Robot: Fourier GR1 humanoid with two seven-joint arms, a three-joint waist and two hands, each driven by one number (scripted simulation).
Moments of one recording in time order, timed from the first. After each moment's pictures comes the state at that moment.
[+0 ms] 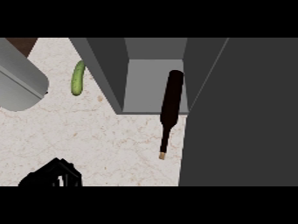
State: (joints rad) left arm 0.17 0.69 -0.70 -1.89 0.67 0.59 -0.67; right arm 0.32 -0.30 -0.07 -2.33 -0.55 0.75 0.32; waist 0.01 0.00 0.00
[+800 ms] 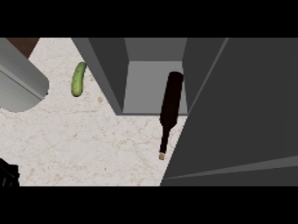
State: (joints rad) left arm 0.36 0.89 -0.39 -1.89 0.86 0.31 -0.75; right arm 0.25 -0.11 0.45 -2.35 -0.40 0.75 0.41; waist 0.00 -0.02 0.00
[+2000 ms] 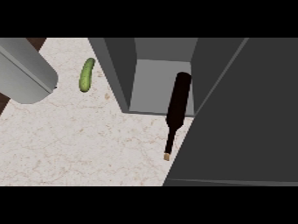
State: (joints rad) left arm 0.45 1.00 -0.24 -1.84 0.97 0.08 -0.77; right arm -0.01 -0.15 0.66 -2.36 -0.13 0.50 0.43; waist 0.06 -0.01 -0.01
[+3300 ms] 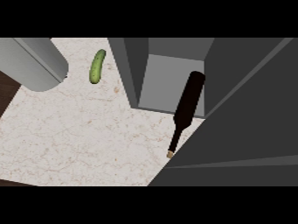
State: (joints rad) left arm 0.42 1.02 -0.23 -1.84 0.96 -0.01 -0.76; right arm -0.12 -0.13 0.54 -2.26 -0.18 0.50 0.38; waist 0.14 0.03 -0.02
